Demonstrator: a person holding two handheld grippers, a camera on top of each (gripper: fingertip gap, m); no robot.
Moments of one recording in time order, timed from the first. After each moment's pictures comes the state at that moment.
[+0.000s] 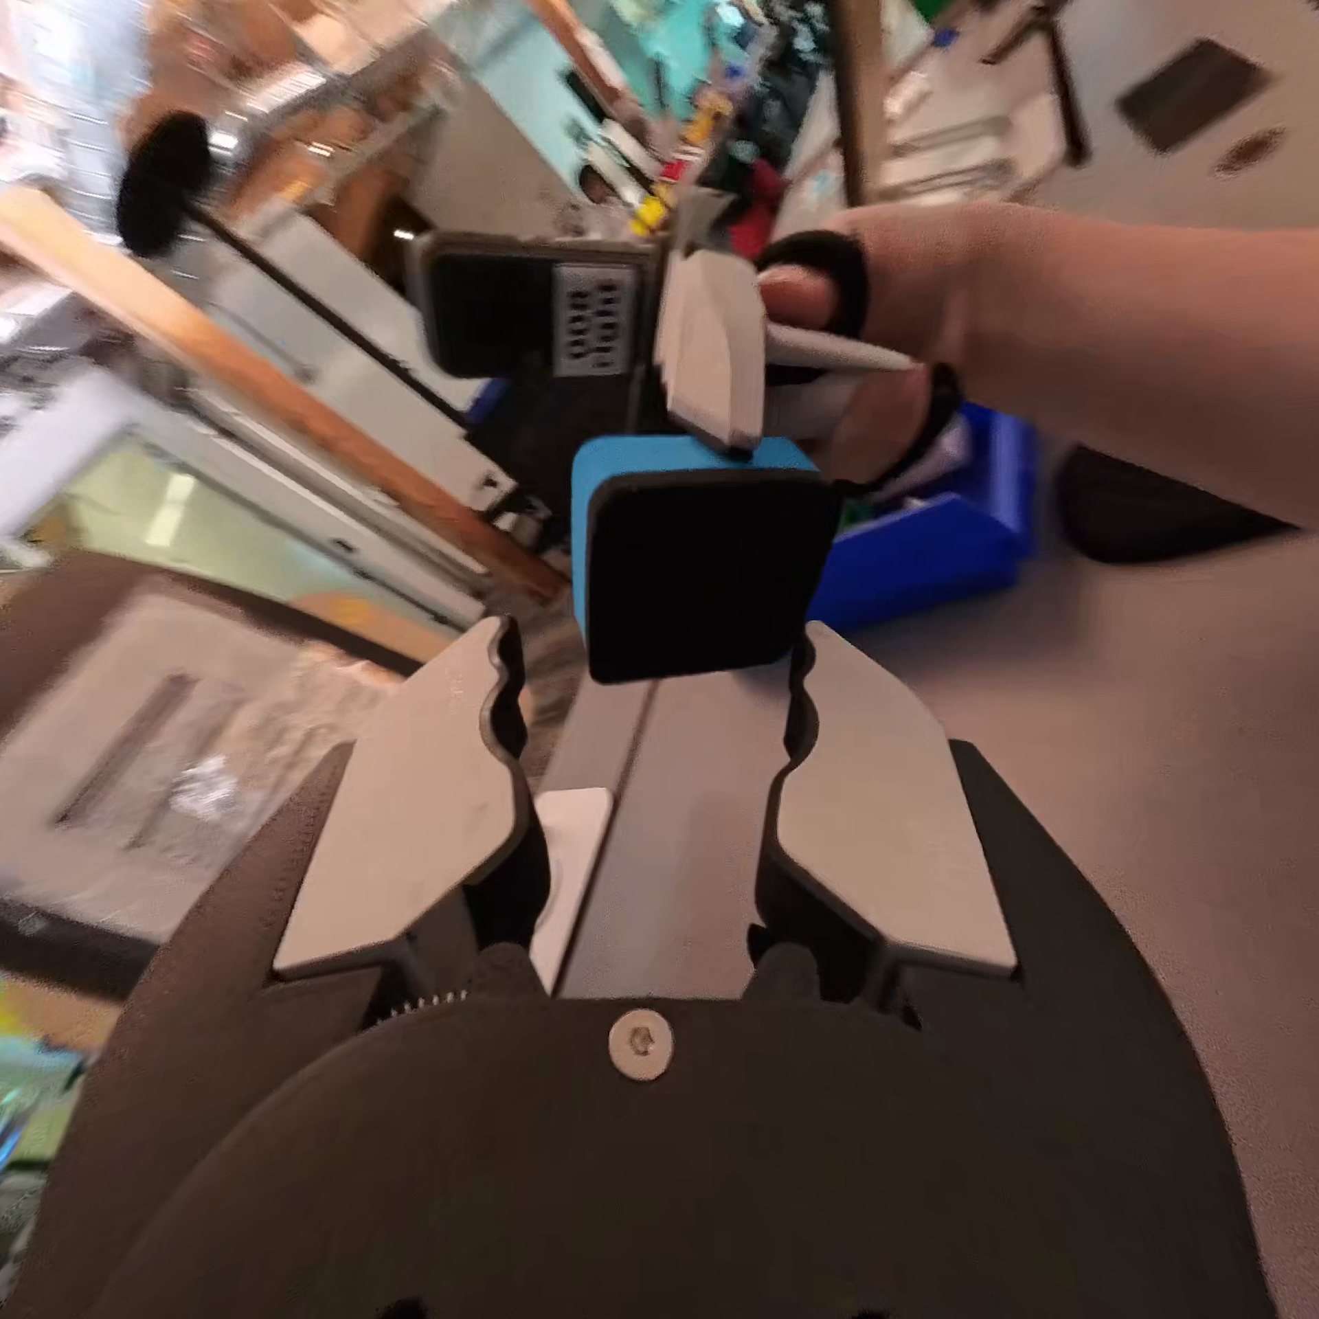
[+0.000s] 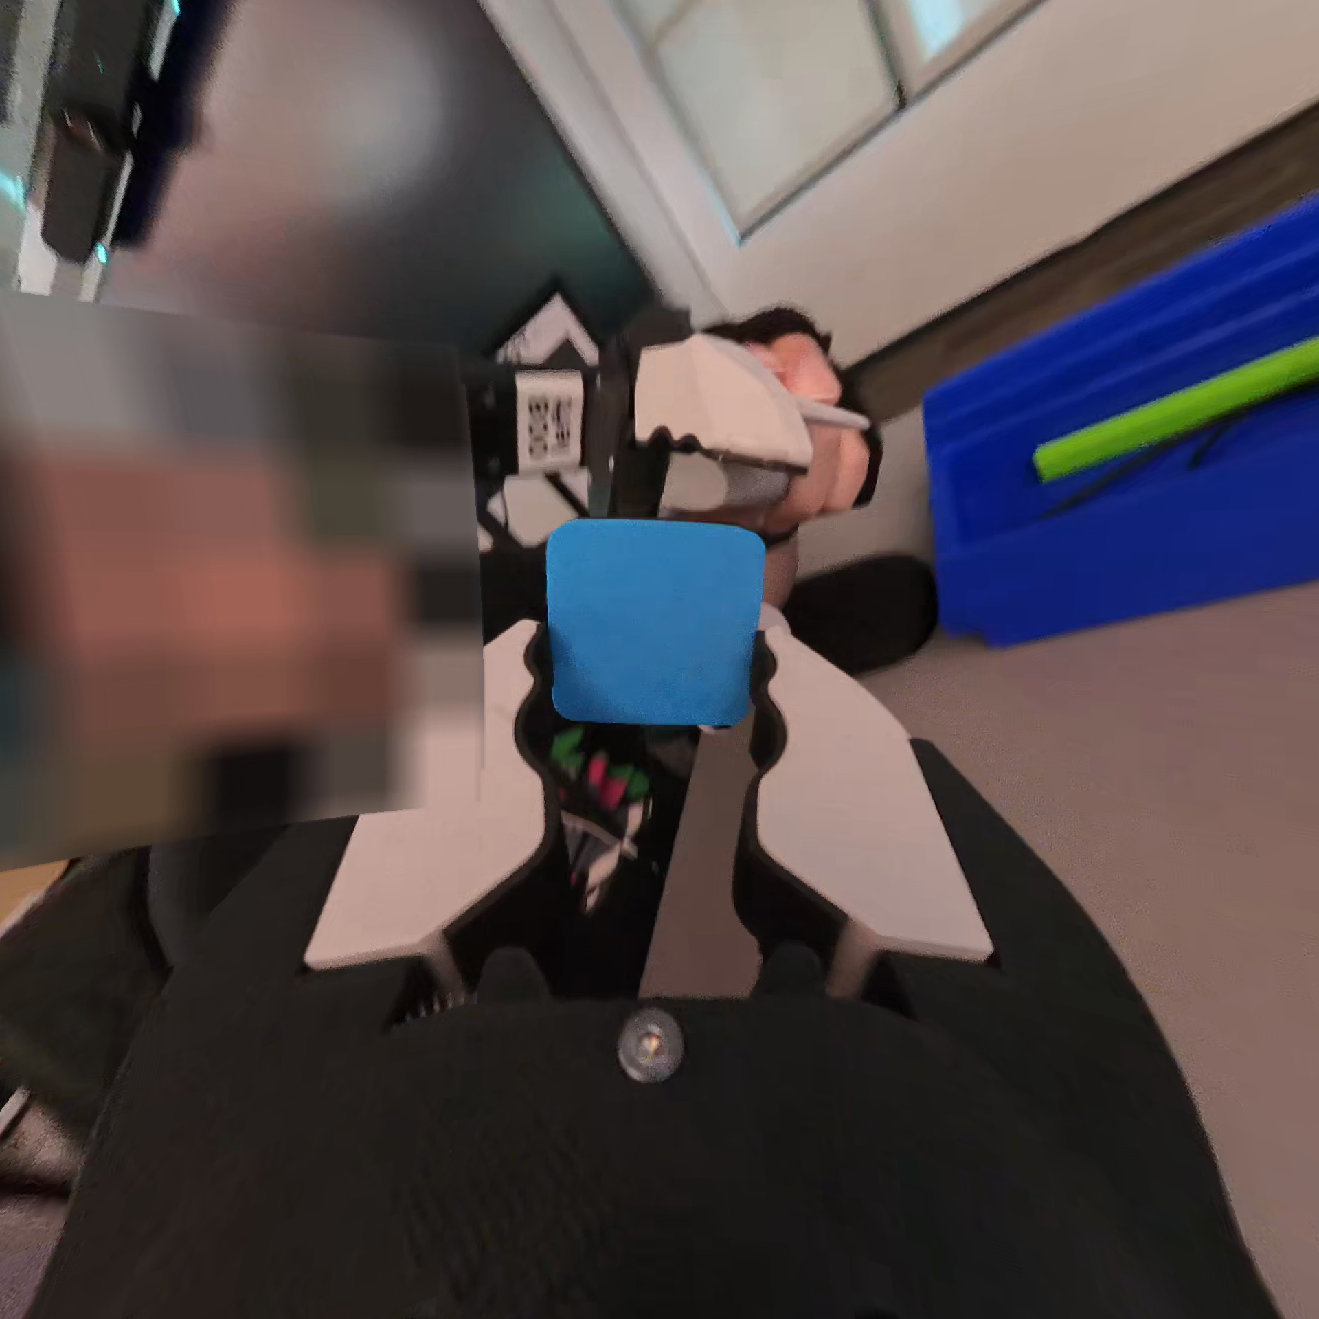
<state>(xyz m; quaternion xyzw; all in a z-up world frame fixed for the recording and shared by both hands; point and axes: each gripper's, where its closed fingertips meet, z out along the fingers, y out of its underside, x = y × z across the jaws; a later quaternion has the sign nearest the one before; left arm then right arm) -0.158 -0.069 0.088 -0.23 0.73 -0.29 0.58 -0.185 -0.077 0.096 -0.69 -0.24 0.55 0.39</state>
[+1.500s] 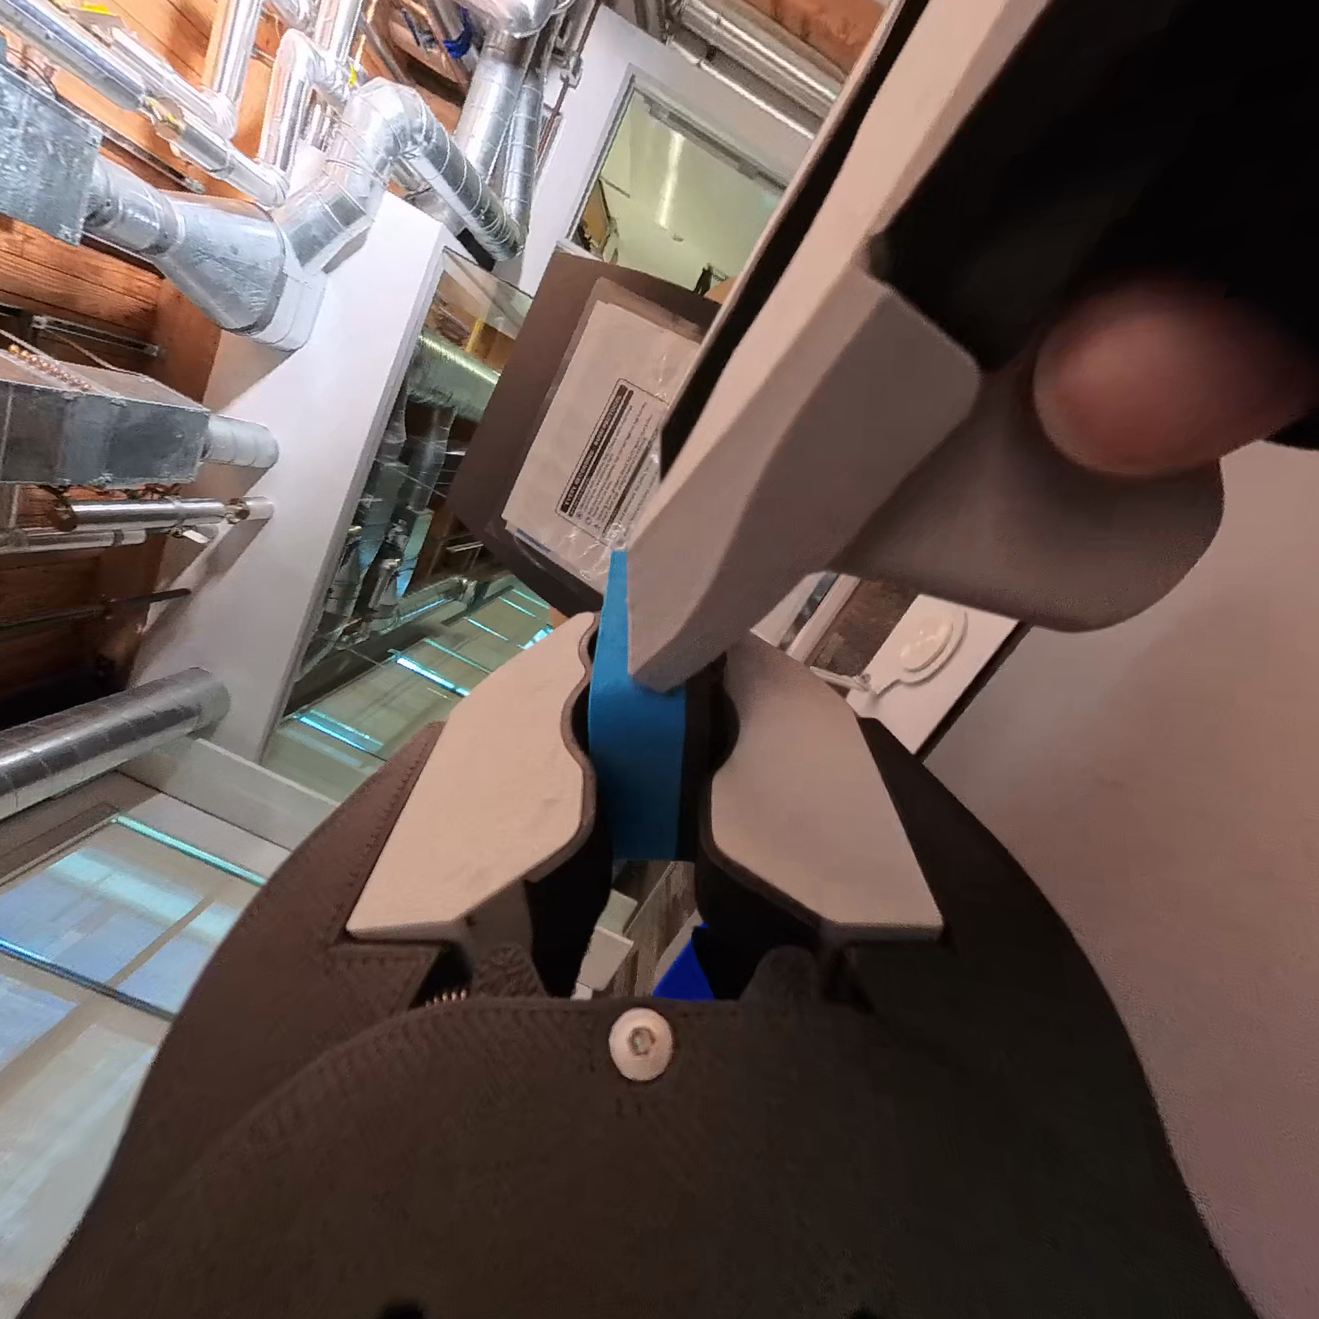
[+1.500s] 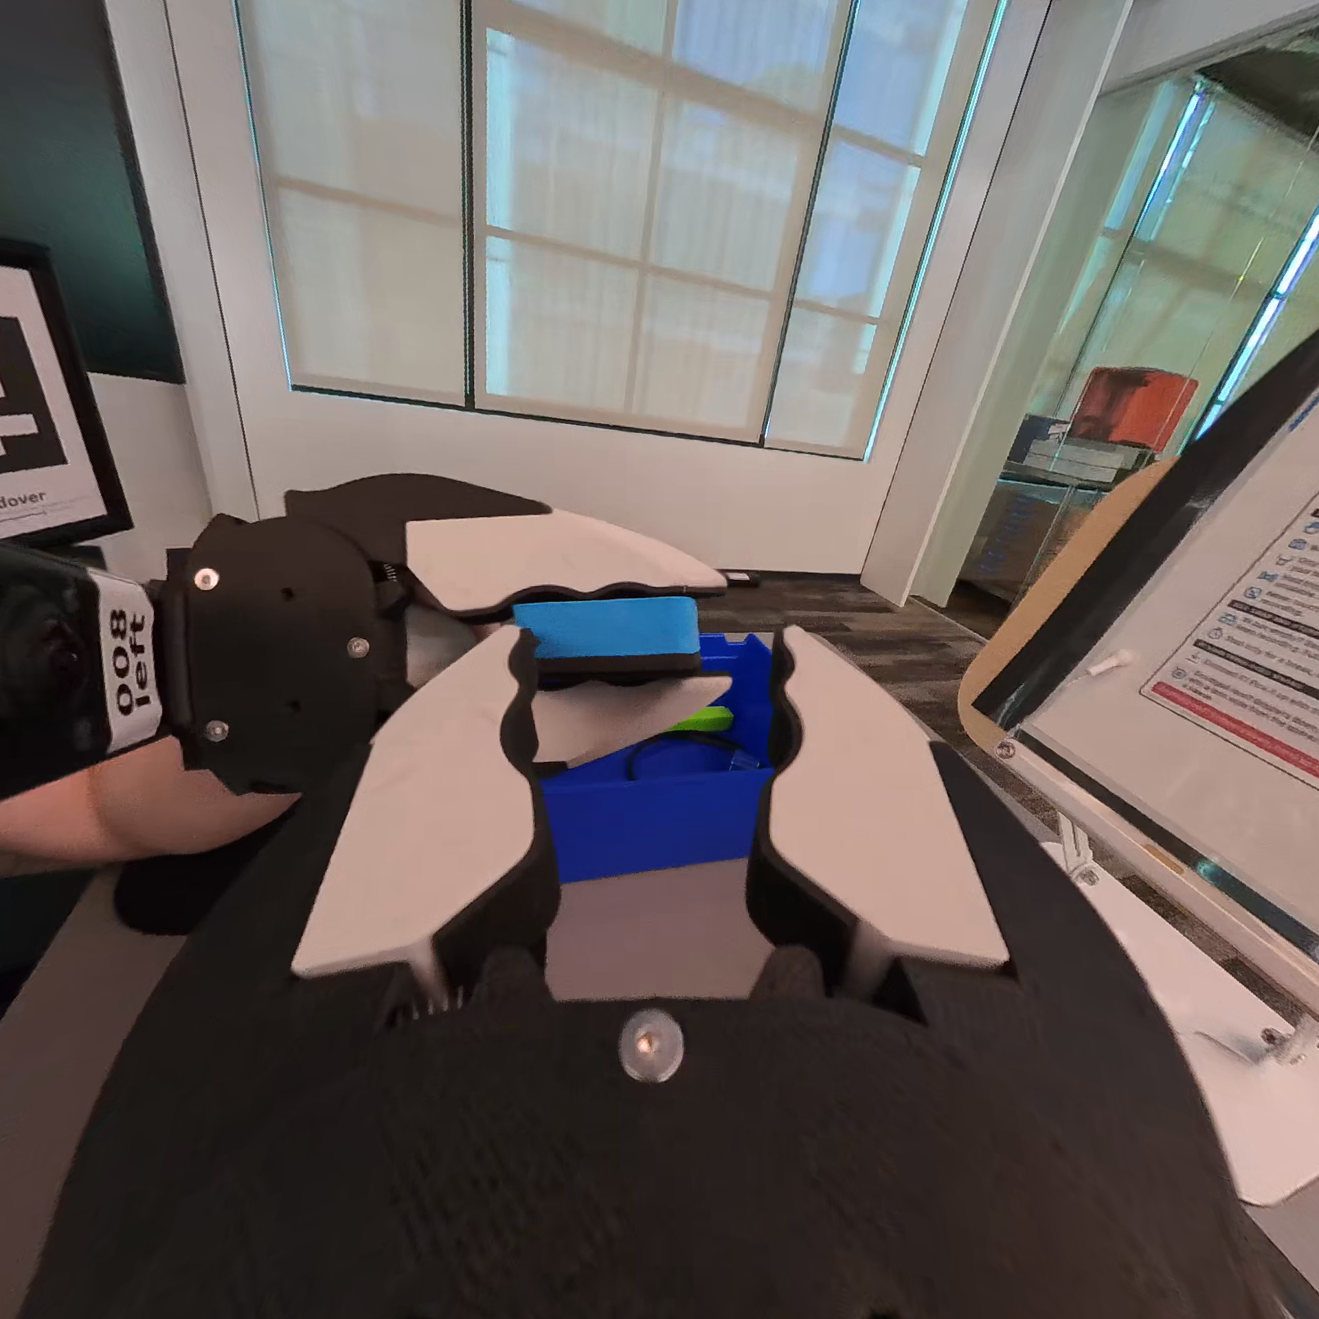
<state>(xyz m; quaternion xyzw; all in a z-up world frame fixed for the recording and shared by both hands) -0.161 0.036 0.118 -0.35 0.54 0.08 0.76 -0.173 0.011 0.127 -0.62 -0.25 0.17 0.72</state>
